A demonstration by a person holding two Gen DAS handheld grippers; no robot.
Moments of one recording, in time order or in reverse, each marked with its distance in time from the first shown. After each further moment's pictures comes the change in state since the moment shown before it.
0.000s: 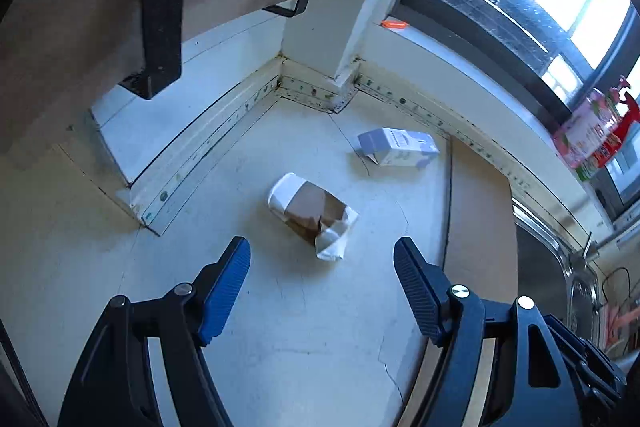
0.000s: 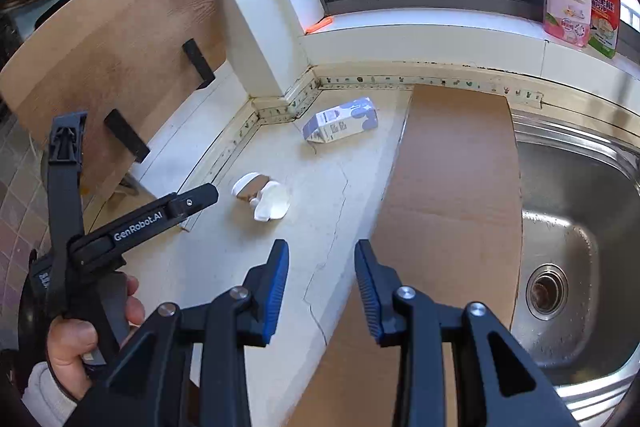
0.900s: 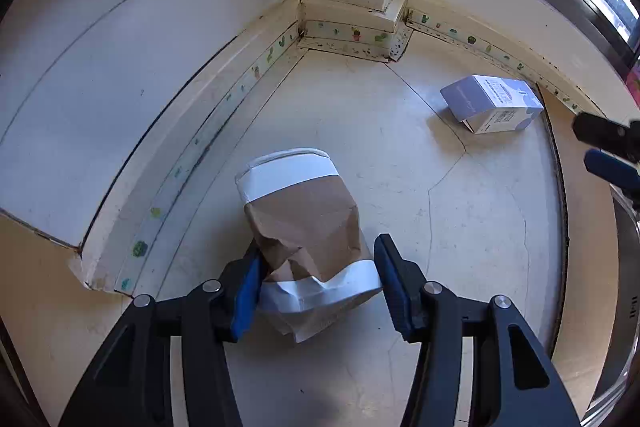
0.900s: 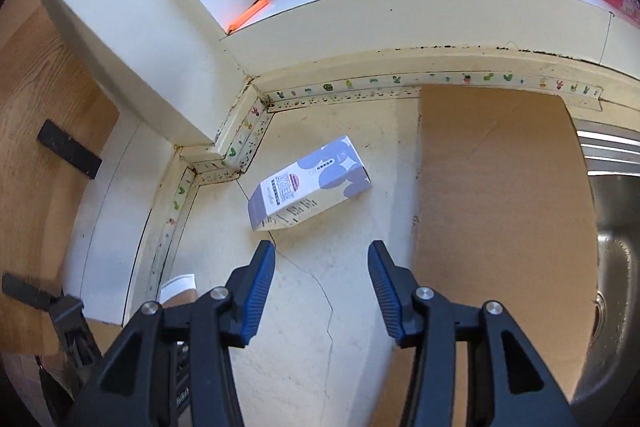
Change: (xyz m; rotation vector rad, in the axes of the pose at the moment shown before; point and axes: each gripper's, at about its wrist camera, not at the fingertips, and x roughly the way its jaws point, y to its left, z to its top) left arm 0.106 0.018 0.010 0.168 0.122 0.180; right arm 0.148 -0.028 0.108 0.224 0.105 -0.028
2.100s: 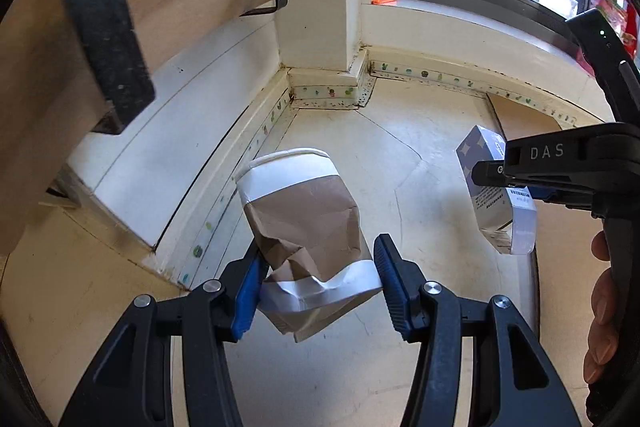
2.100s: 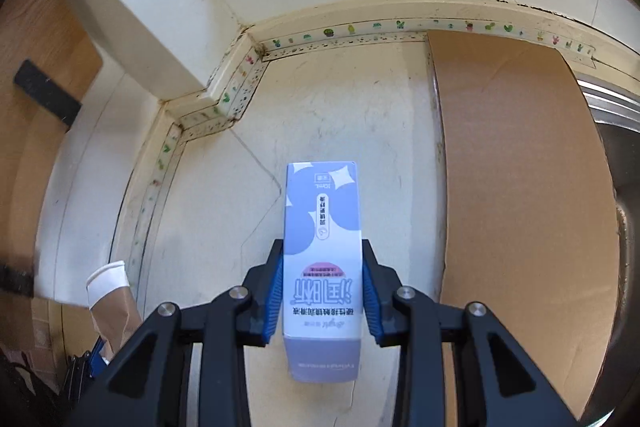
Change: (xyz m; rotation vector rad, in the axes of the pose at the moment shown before) left arm -0.079 -0.004 -0.033 0.146 -0.212 0.011; right arm -0.019 0.022 -0.069 -0.034 0.059 -0.058
